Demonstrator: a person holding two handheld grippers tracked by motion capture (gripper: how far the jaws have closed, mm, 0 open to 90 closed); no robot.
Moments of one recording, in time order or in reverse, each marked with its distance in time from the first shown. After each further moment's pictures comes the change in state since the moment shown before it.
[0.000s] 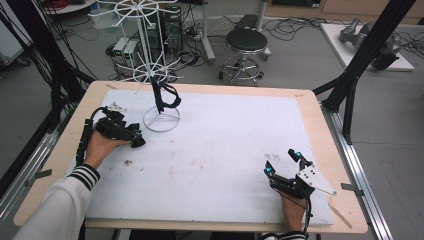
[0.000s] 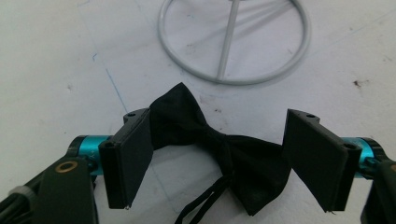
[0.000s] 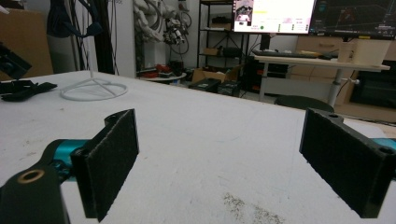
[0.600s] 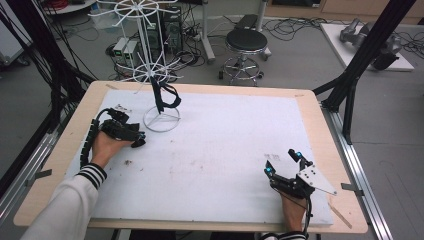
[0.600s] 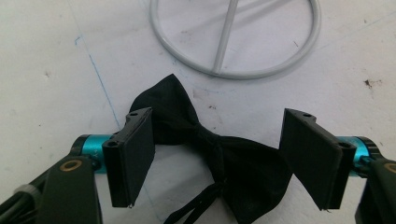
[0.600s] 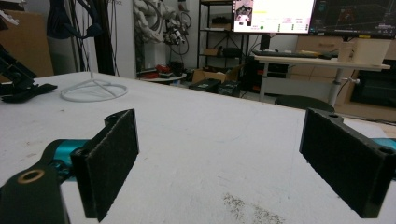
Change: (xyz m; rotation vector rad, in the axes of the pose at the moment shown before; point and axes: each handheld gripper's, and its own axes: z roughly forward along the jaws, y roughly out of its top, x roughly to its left) left arm -0.007 0.000 0.014 0.042 0.005 -0.032; right arm -0.001 0.000 0.000 -0.008 0.000 0.002
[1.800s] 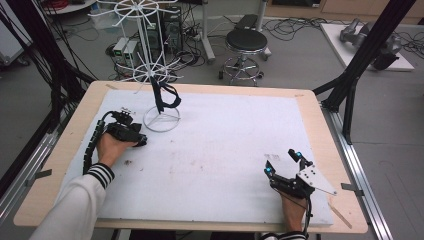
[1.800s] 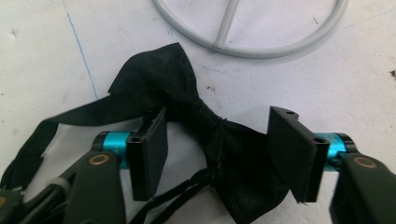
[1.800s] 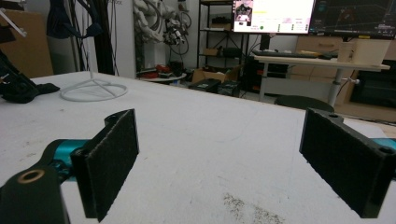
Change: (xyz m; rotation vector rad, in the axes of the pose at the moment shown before) left arm -0.004 -0.002 0.014 0.091 0.009 -0.077; right arm 0.000 0.000 0.000 0.000 0.000 -0.002
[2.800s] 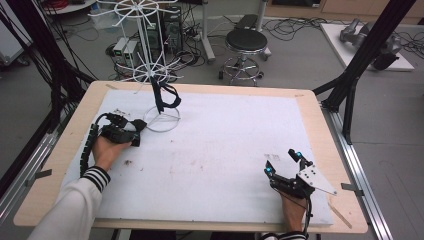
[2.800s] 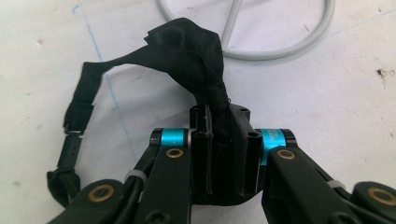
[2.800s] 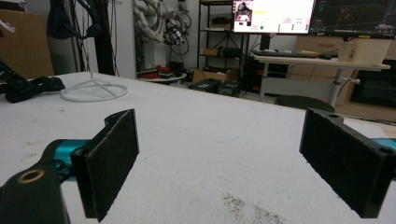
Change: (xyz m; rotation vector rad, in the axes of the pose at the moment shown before) left arm 0.008 -0.016 -0.013 -0.096 -0.005 0.023; right arm 0.000 0.000 0.000 0.000 0.001 0.004
